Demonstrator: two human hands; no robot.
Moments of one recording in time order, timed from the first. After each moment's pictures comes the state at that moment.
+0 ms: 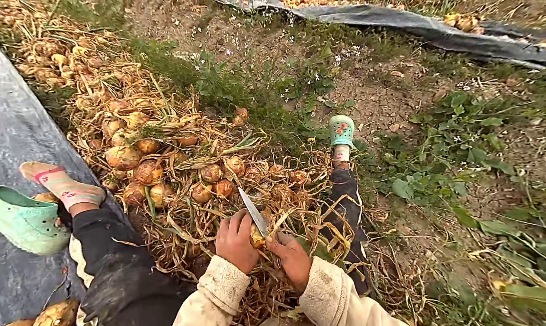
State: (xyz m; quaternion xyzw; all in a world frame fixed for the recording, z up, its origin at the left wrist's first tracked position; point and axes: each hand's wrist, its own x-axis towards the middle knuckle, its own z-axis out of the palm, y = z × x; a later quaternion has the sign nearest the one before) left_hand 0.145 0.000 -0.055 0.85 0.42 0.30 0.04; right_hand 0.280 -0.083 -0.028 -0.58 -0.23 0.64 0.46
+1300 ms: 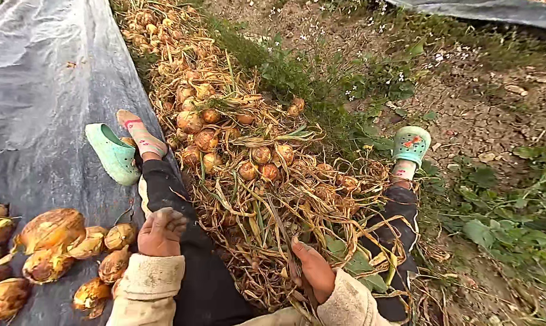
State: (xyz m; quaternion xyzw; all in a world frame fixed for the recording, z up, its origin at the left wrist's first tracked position) left_hand -0.042 0.000 -0.029 0.36 0.55 0.62 0.43; right_hand 0.254 -0.086 -0.046 -0.54 -0.21 0.72 0.38
